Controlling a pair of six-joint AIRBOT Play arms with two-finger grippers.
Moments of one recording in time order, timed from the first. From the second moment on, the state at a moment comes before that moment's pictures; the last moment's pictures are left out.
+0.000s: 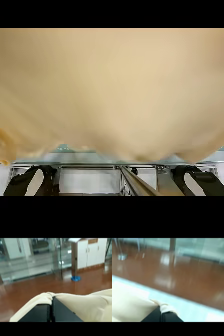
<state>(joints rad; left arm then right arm) 0.32 -0.73 1.94 0.89 -1.30 -1.28 -0.06 -0.80 2.02 -1.12 1.52 1.44</state>
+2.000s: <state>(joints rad) 0.44 -1.29 0.69 0.80 -1.22 -1.29 -0.57 -1.35 0.96 -0.94 1.28 1.34</state>
